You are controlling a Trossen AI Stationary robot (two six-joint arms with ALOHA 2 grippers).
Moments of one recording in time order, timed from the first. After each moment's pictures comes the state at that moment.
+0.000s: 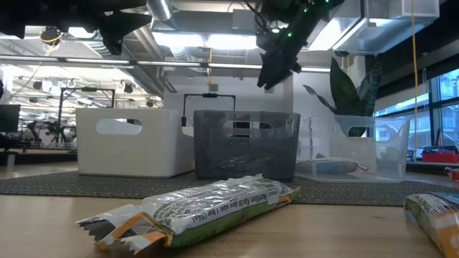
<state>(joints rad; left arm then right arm) -0.13 0.60 0.27 0.40 -0.22 -0.20 -0.43 1.65 1.46 -0.68 0.14 0.06</state>
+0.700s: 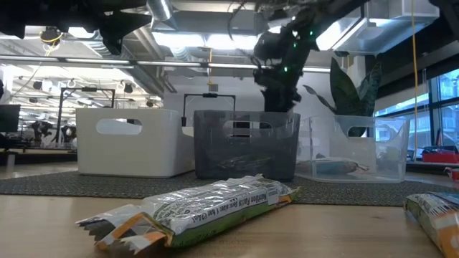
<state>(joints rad) -0.13 0.60 0.27 0.40 -0.22 -0.20 -0.53 1.82 1.46 -0.75 0.04 0.00</state>
